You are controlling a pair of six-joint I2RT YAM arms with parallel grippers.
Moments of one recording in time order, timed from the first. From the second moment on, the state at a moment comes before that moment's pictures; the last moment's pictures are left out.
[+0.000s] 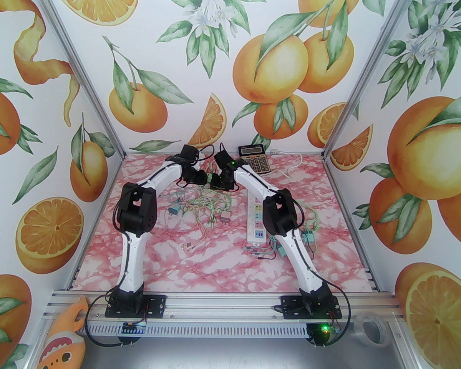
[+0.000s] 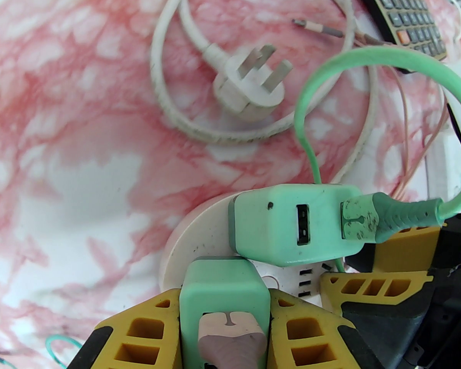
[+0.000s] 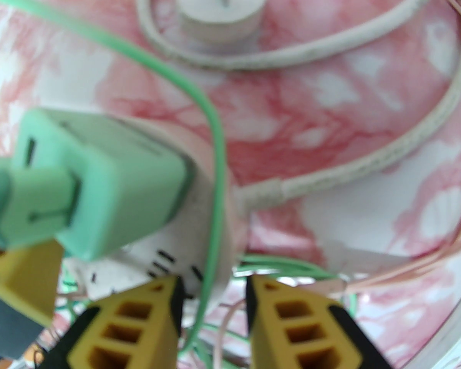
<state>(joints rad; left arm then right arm) -0.32 2.25 1.88 -0.73 0.21 -0.13 0.55 2.57 2.35 -0.94 -0.20 0.55</state>
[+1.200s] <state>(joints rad) -0.40 2.24 1.95 -0.83 0.01 -0.03 0.56 2.58 2.38 -0.97 -0.21 0.53</state>
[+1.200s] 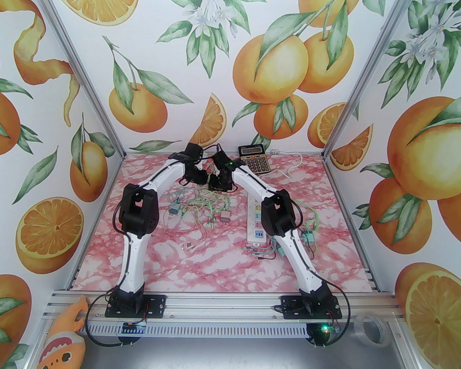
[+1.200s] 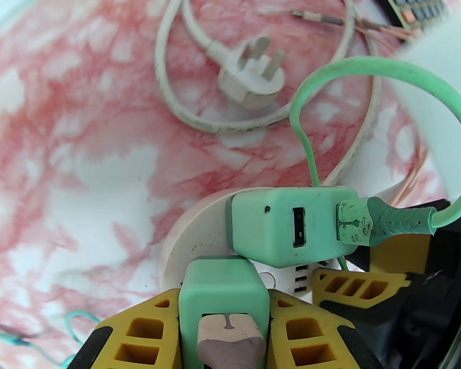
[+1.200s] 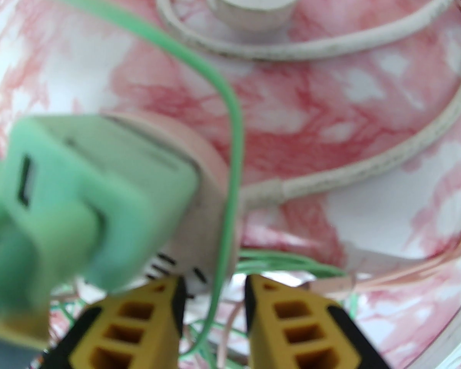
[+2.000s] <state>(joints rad) -0.37 2.22 1.95 -0.86 0.15 -0.07 0.56 2.59 2.39 -0.96 -0.21 0.53</state>
